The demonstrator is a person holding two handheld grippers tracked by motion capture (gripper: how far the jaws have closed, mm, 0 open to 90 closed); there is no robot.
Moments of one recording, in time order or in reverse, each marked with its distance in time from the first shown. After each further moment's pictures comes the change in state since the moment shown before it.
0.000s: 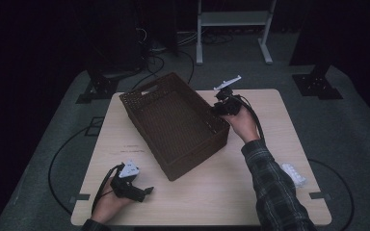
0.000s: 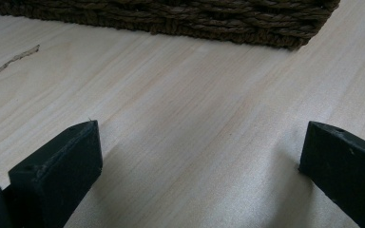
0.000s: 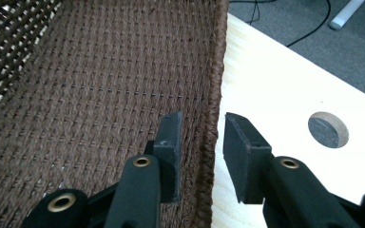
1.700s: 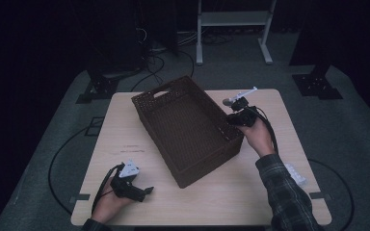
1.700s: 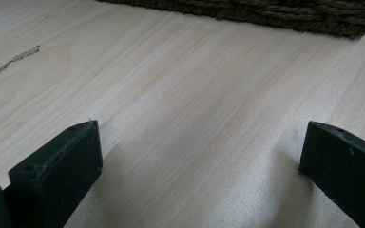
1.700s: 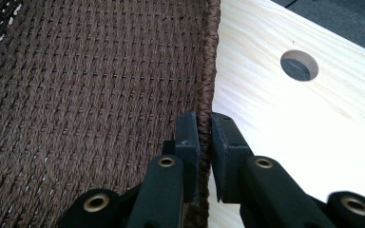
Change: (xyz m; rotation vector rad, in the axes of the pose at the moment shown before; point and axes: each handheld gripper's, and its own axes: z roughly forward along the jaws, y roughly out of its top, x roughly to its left) left arm 0.000 0.000 0.000 -0.003 0.002 -0.001; right arm -0.008 -0.050 -0.028 0.053 -0.073 0.057
